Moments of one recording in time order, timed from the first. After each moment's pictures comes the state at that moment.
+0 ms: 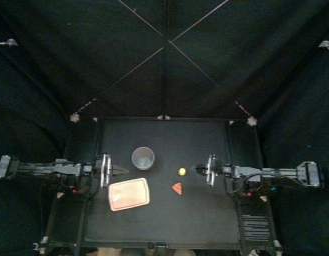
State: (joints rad) left arm 0.04 -0.95 1.19 0.00 -0.16 0.00; right arm -0.19 -0.69 1.21 0.01 -0.27 0.00
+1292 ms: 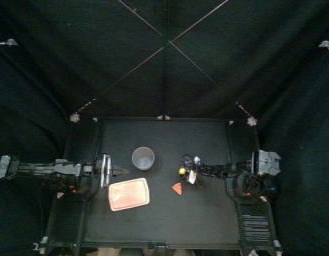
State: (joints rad) left arm 0.04 -0.95 1.20 0.00 -0.16 0.00; right arm -0.22 0.06 1.04 0.11 -0.49 0.00
